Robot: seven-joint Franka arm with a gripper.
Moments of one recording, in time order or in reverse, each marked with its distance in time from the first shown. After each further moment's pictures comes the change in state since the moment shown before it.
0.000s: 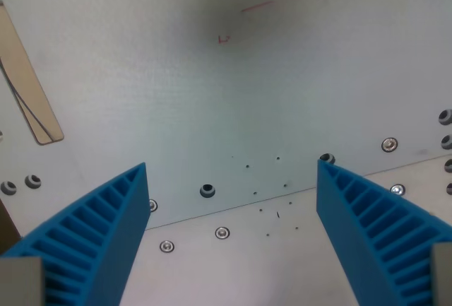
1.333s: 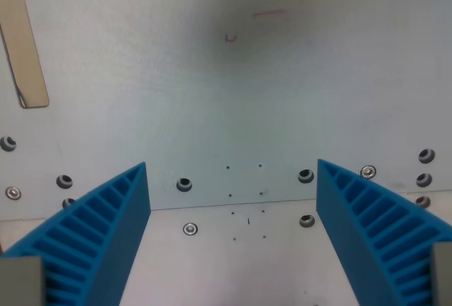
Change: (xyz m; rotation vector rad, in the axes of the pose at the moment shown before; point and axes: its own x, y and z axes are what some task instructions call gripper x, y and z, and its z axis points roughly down) arm 0.000 0.000 0.000 0.000 0.000 -0.200
